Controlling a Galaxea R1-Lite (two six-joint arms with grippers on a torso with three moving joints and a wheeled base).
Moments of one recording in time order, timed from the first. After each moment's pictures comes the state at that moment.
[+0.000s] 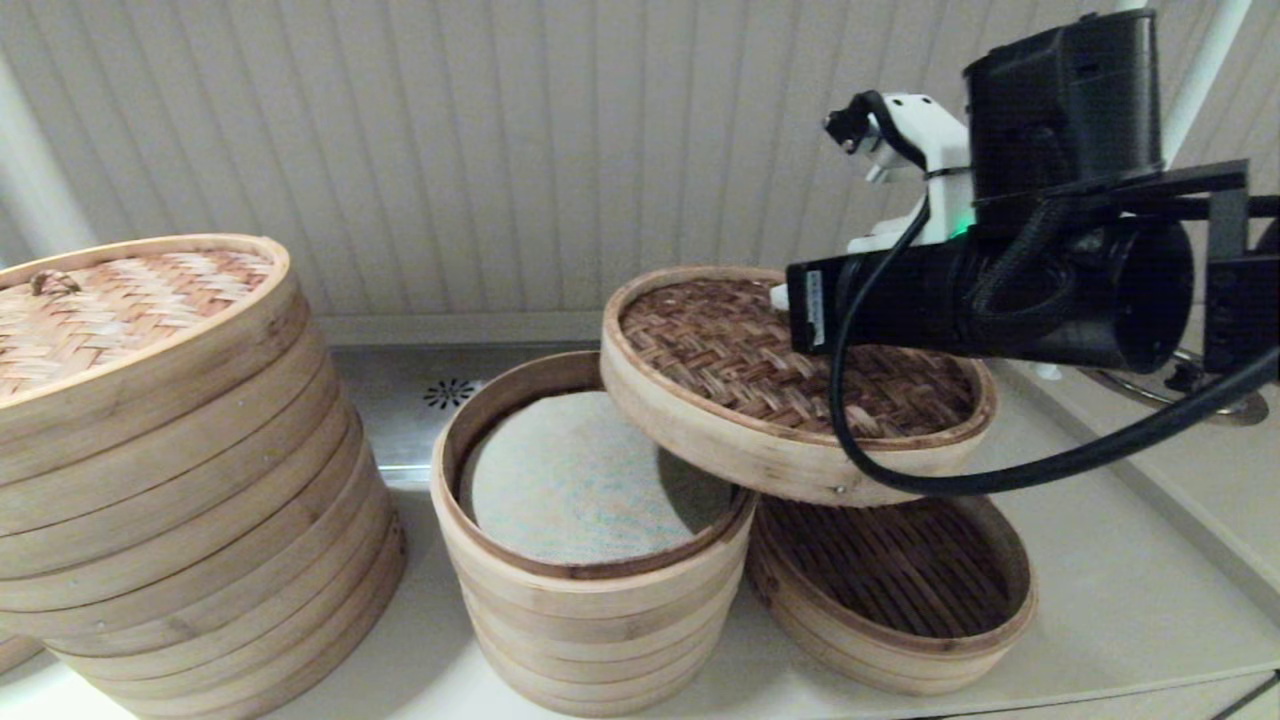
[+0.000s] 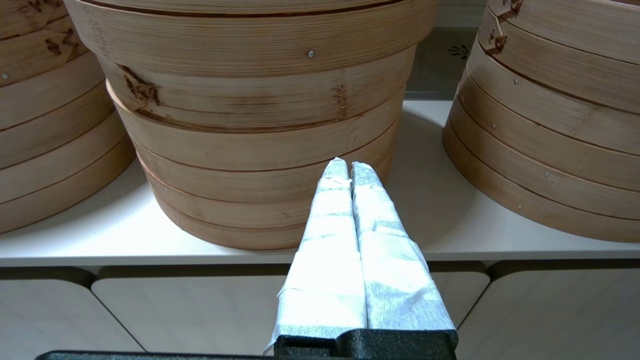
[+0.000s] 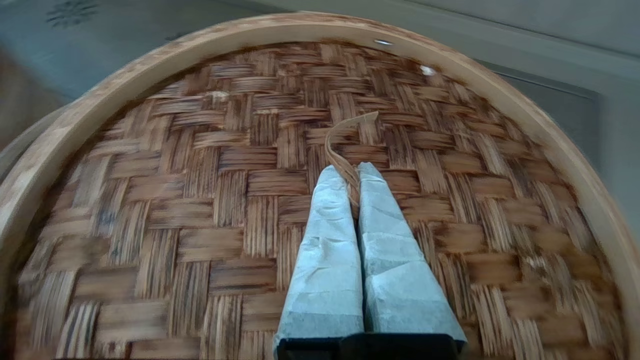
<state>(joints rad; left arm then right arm) -0.01 0.00 -0.01 0.00 0.00 -0.01 0.65 1.63 -1.42 0.09 -0.25 0.09</state>
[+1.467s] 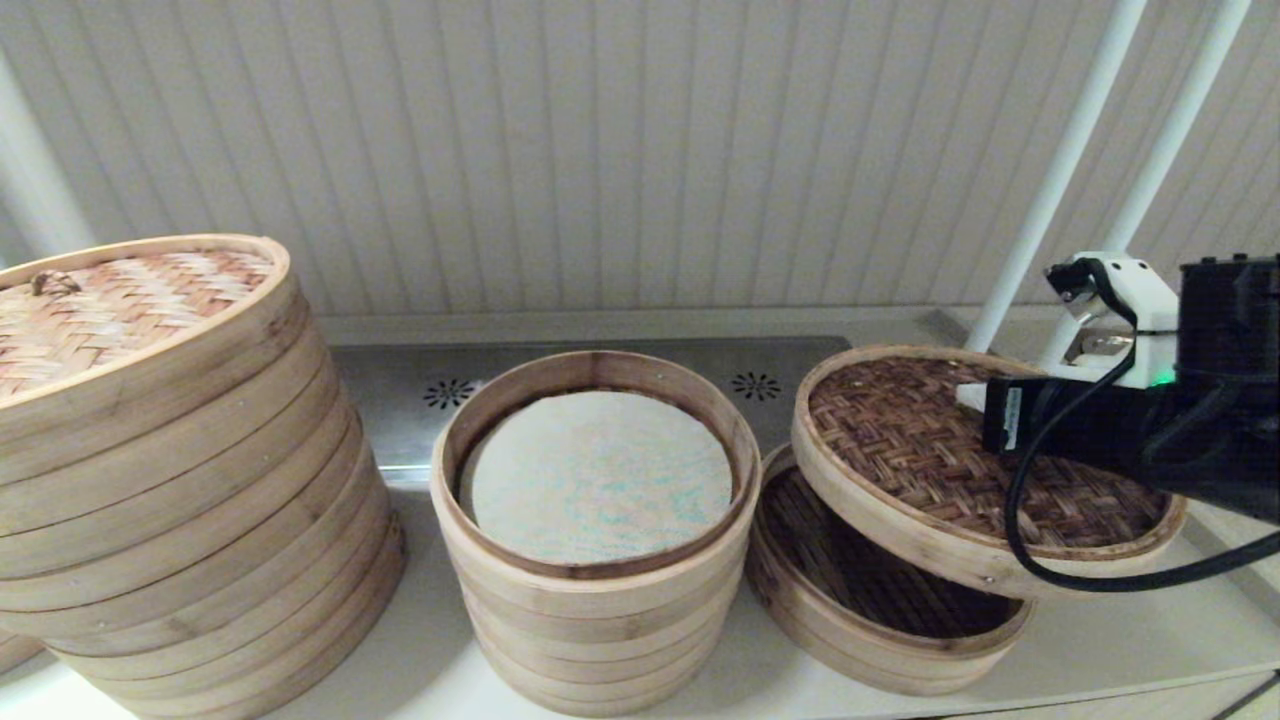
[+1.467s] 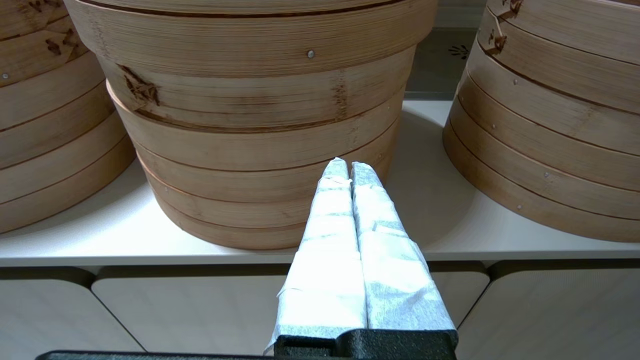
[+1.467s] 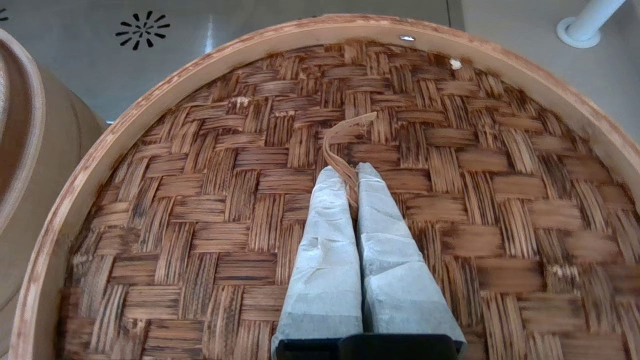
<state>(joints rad) -0.01 0.00 -0.01 0.00 0.00 -0.01 0.24 1.44 -0.81 -0.29 -0.11 0.08</state>
